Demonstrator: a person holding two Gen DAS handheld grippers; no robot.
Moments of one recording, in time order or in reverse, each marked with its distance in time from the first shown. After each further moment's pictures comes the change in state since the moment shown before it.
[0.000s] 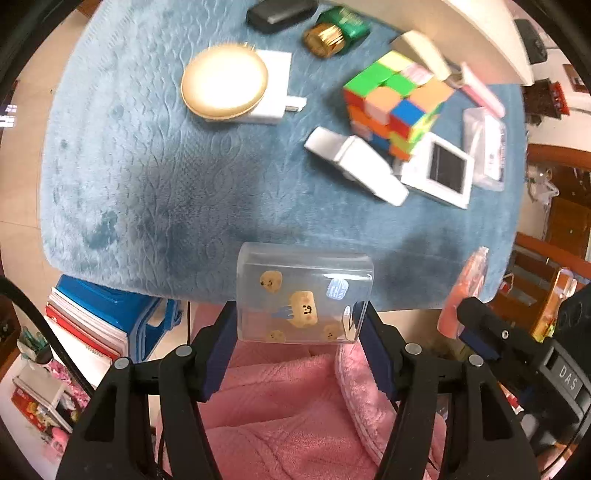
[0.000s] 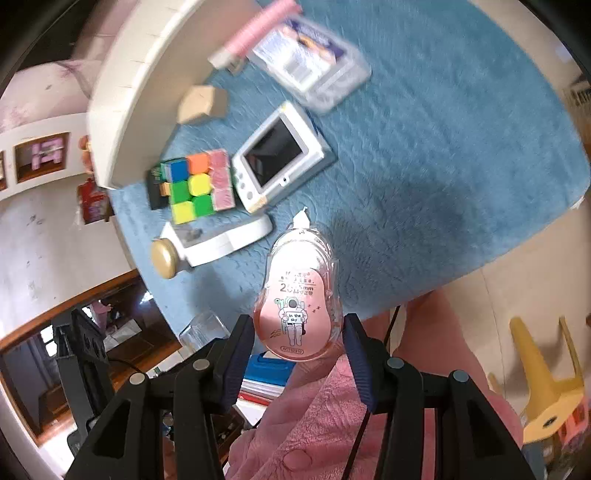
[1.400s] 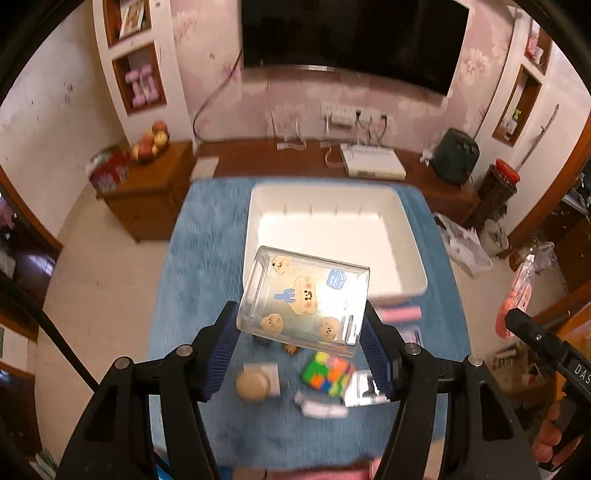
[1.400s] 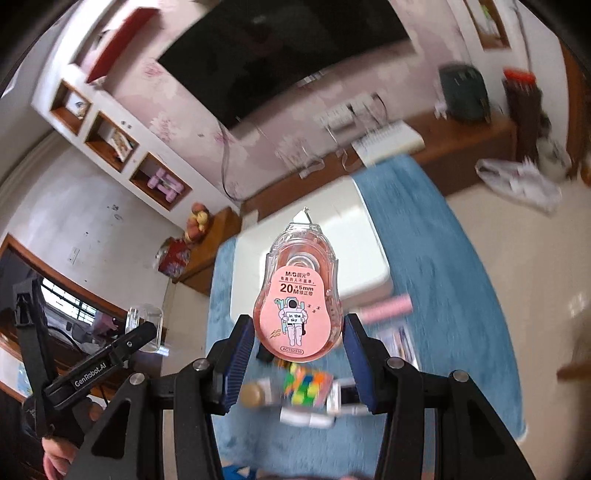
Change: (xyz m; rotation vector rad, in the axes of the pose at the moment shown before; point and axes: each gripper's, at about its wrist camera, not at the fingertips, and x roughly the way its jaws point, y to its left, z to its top) left arm -0.209 -0.077 0.018 0.217 -0.852 0.140; right arm -0.188 0.108 0.018 -0.513 -0.657 0.133
